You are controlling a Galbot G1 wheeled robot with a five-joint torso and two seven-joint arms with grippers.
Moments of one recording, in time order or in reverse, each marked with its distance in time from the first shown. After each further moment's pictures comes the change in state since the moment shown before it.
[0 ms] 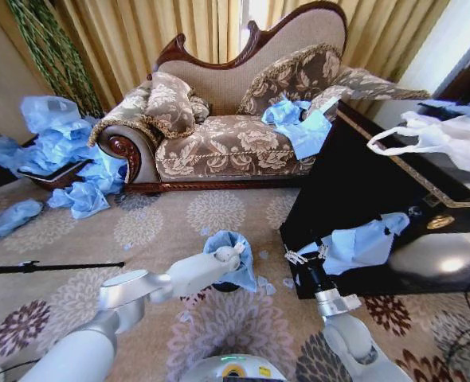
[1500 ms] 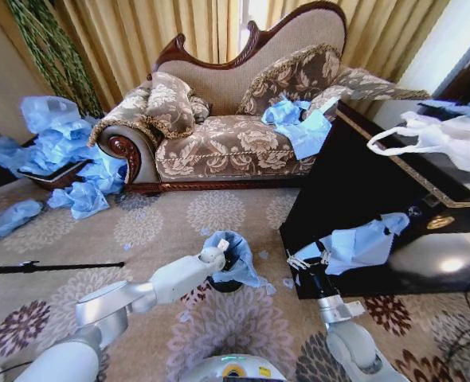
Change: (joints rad) left arm 0.136 0.170 -0.103 -0.221 0.004 -0.039 -0.087; right arm -0.064 -0.001 0.027 0.025 0.003 -0.017 0.003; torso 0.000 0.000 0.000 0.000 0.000
